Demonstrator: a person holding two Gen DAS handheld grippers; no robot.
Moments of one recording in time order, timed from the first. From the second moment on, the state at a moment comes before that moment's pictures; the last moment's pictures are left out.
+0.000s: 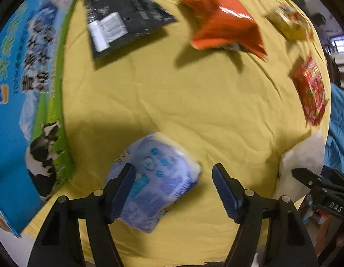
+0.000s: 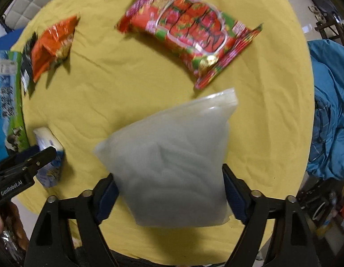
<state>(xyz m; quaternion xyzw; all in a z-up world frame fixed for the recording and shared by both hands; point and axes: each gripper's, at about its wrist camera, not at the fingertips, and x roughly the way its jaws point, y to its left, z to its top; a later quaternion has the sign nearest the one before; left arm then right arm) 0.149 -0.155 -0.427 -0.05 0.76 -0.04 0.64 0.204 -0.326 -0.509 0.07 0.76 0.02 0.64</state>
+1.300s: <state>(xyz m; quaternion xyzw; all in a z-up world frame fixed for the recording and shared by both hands) 0.030 -0.207 -0.489 0.03 0.73 -0.06 0.68 0.067 -0.456 -0.478 0.02 0.74 0.02 0.67</state>
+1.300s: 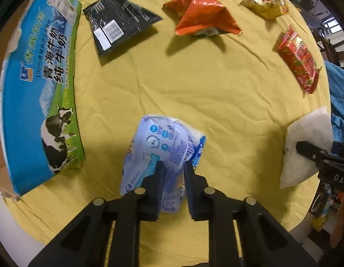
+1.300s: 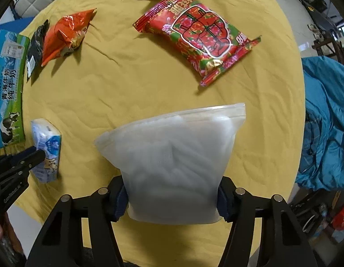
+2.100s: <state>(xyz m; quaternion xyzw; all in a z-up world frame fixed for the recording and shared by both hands) 0.048 -0.159 -0.503 0.02 0.72 -0.06 0.69 -0.036 -0.491 -0.436 0.06 0.73 0.03 0.68</state>
